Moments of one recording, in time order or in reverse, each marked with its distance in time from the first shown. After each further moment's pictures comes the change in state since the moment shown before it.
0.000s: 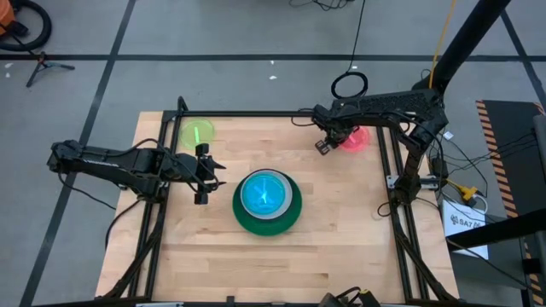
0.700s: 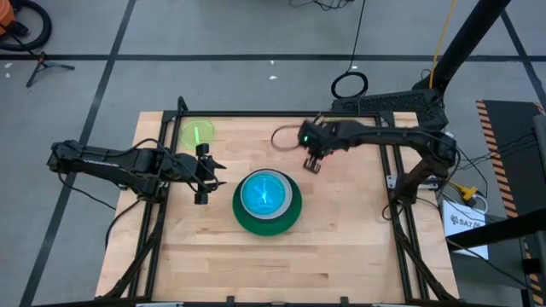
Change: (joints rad) left arm 0.000 0.000 0.000 0.008 0.000 0.013; right arm 0.393 -0.232 0.144 -0.060 -0.009 -0.190
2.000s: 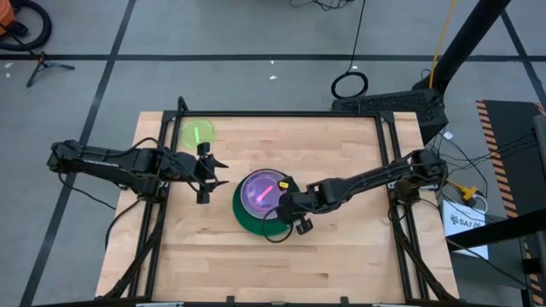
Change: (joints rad) left arm 0.000 0.000 0.000 0.060 0.000 -0.006; right arm 0.511 0.166 0.060 0.321 0.003 -0.413
